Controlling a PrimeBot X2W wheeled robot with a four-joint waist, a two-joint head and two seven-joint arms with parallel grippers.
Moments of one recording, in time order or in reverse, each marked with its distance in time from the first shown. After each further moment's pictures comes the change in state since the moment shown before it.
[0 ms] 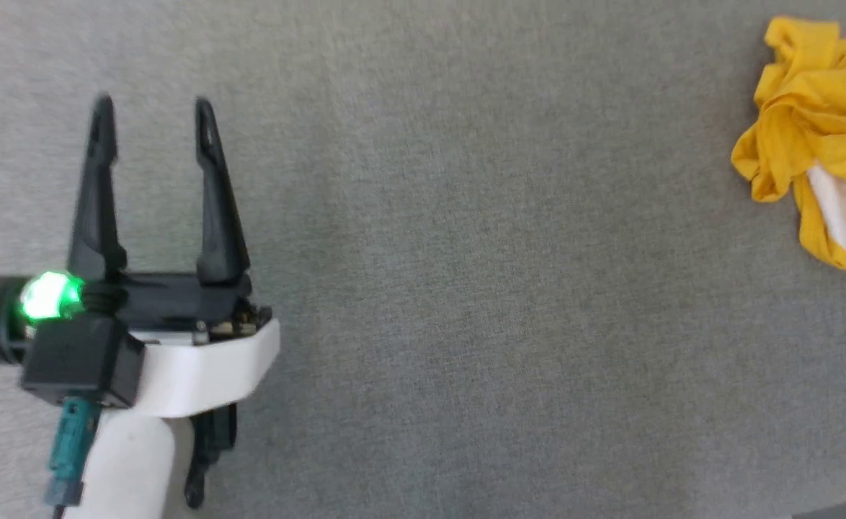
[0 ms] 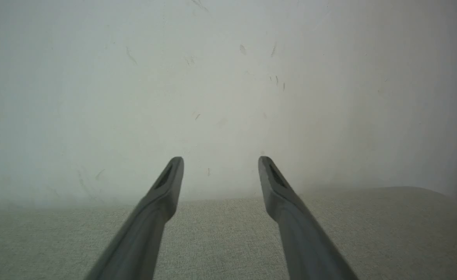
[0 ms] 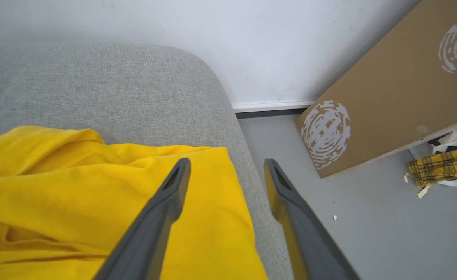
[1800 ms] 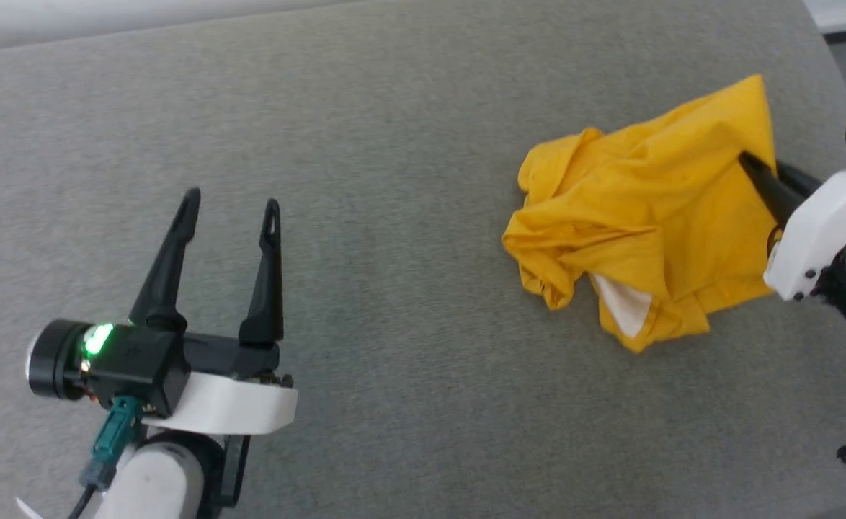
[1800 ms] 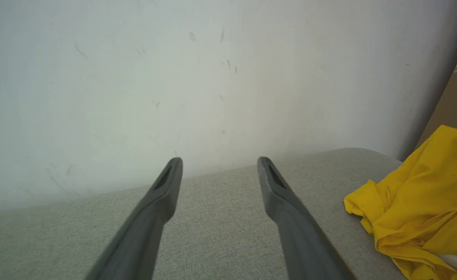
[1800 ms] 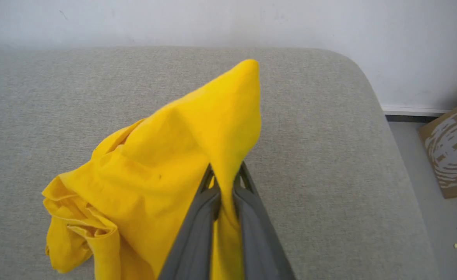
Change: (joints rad) left arm 0.147 0.020 -0.027 0.051 -0.044 -0.100 0.120; right arm 0.244 0.228 0.159 -0.493 0.104 0.000 0.343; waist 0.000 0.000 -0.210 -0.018
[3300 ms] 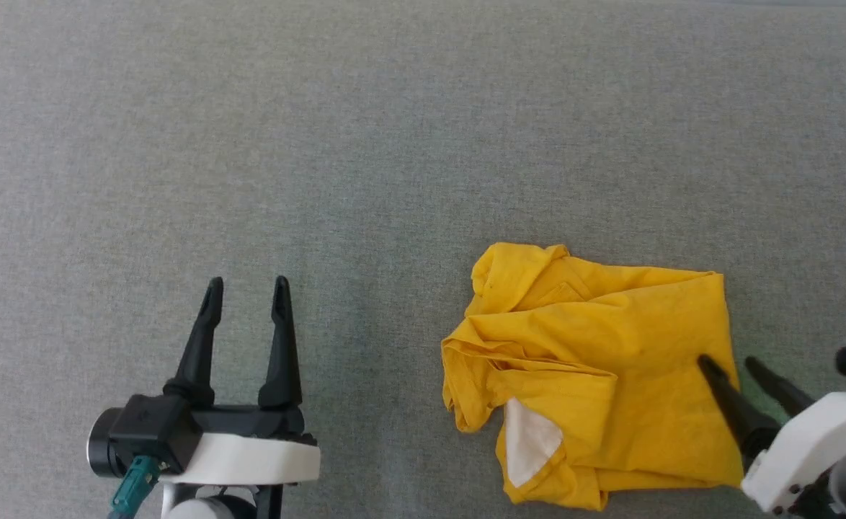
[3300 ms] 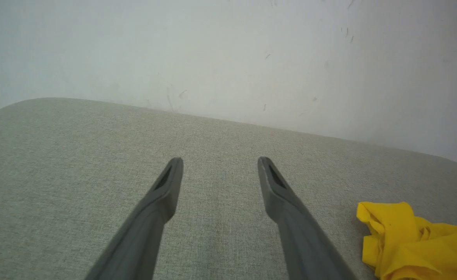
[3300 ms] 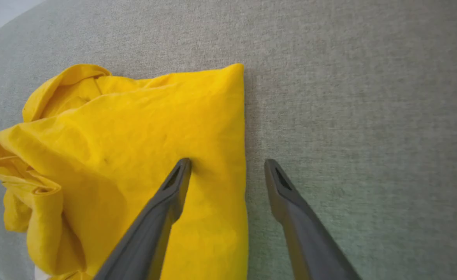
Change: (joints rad) left arm 0.146 -0.122 0.020 0.129 -0.133 -0.012 -0.155; right arm 0.579 0.254 -0.205 -0.411 0.018 0.000 0.082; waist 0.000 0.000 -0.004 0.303
